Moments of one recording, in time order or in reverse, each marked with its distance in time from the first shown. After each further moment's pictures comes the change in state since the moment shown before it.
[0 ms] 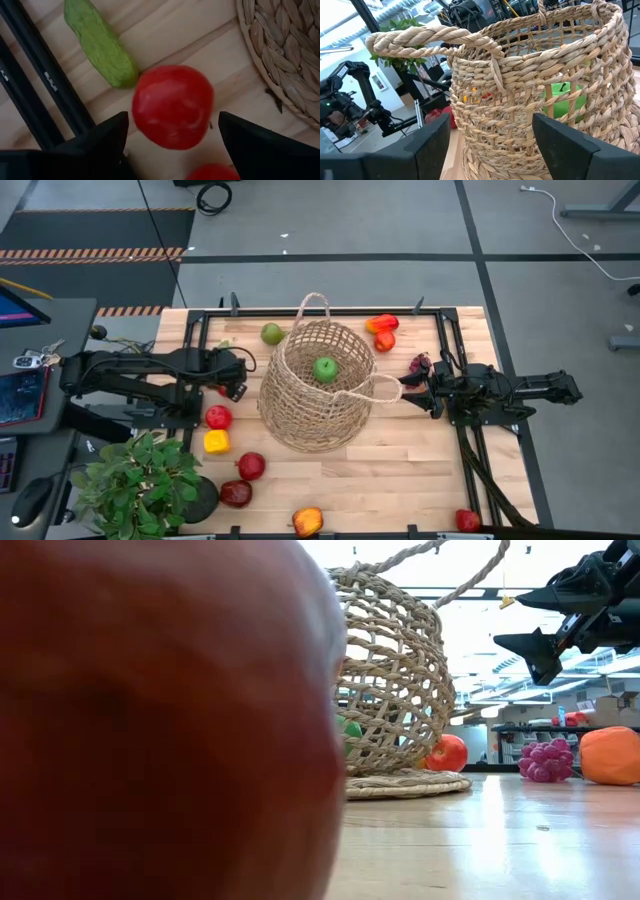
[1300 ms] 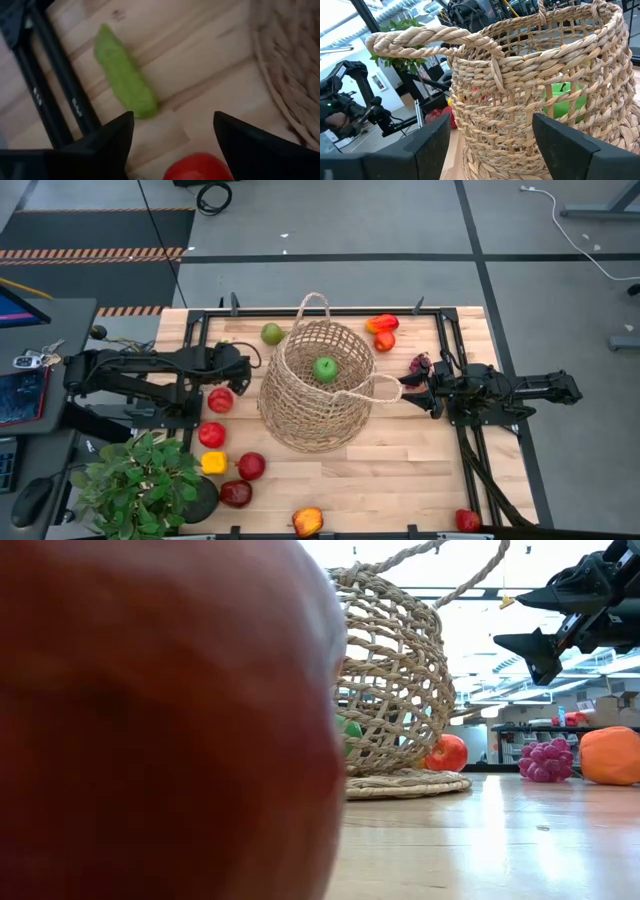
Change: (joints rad) left arm 0.043 0.054 0.015 0.046 -0.145 0.031; right arm 0.000 0.000 0.000 0.000 0.000 0.000
